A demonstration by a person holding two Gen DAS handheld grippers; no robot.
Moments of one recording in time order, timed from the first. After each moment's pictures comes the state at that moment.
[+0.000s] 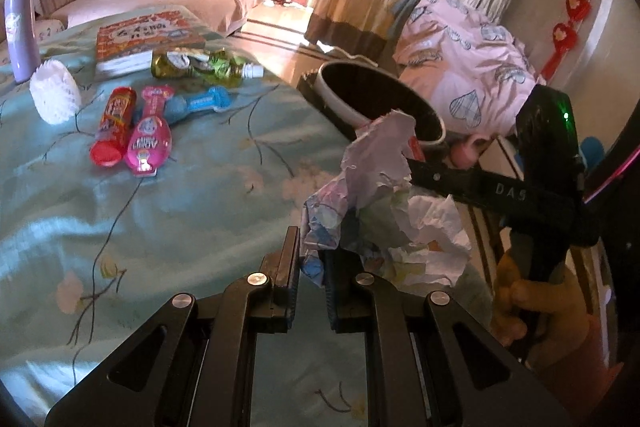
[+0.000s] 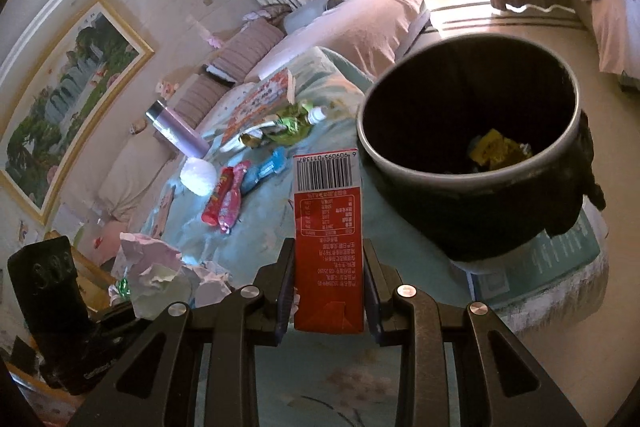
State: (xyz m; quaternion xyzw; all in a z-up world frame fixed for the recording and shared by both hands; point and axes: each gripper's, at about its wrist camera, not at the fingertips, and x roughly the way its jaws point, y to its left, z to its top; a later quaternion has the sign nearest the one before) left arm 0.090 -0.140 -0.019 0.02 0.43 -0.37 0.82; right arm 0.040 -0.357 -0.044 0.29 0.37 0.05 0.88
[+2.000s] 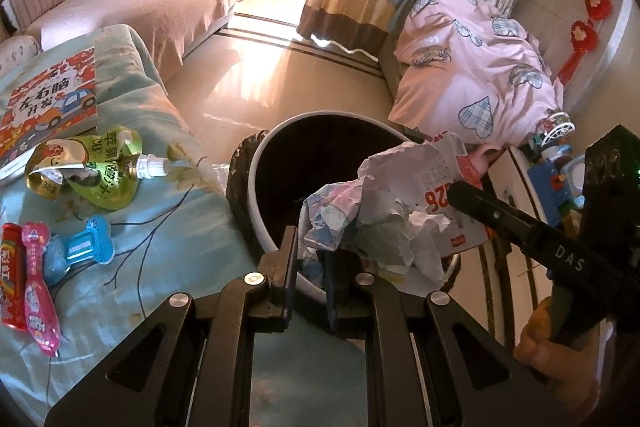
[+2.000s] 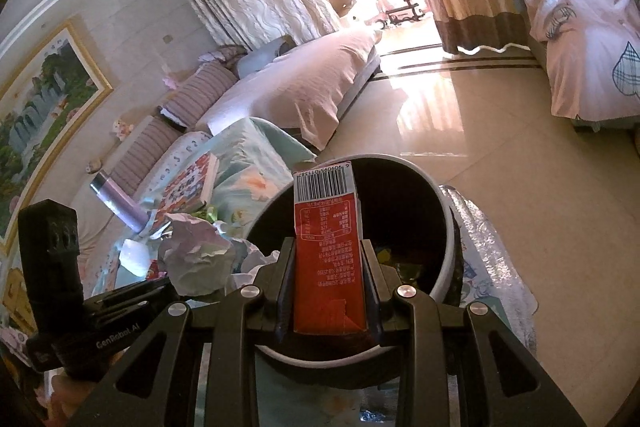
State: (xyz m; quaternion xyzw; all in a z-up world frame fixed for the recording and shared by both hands) left arm 0.181 -0.307 -0.004 0.04 0.45 -0.37 0.81; right arm 0.060 -0.476 -0.010 0.26 0.32 -0.05 0.91
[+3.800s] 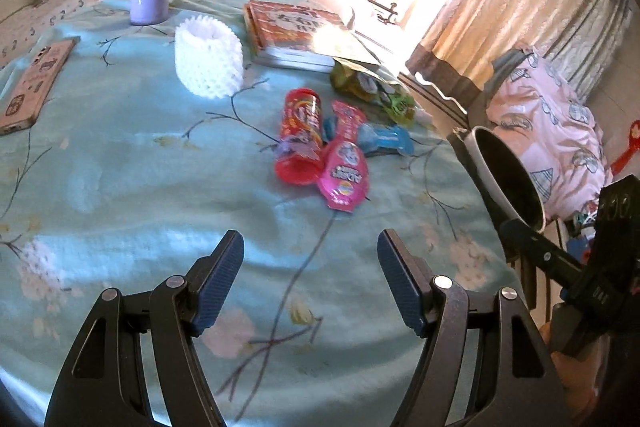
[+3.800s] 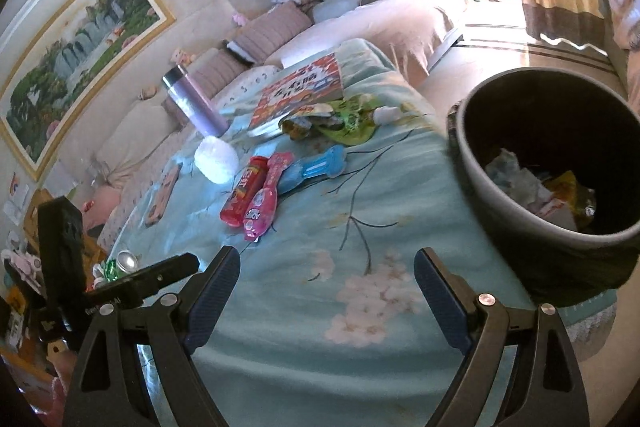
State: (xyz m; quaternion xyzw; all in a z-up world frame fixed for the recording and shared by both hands) left arm 0.170 -0.043 -0.034 -0.07 0.46 -0.21 0.86; right arm 0.089 -0.294 -0.033 0.21 0.37 0.08 0.90
